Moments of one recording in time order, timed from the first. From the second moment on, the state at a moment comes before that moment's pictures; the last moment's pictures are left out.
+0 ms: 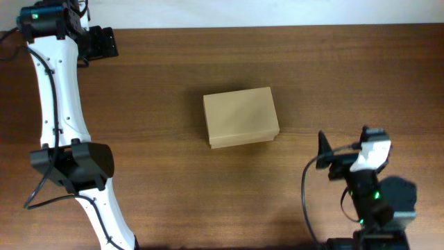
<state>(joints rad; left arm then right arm) 0.14 2.23 2.54 -1.43 -0.09 -0.08 -0.04 0.38 0.48 -0.27 -0.12 -0.03</state>
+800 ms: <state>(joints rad) 0.14 2.23 2.54 -1.43 -0.09 -0.08 -0.04 0.01 0.14 -0.20 -0.12 -0.03</state>
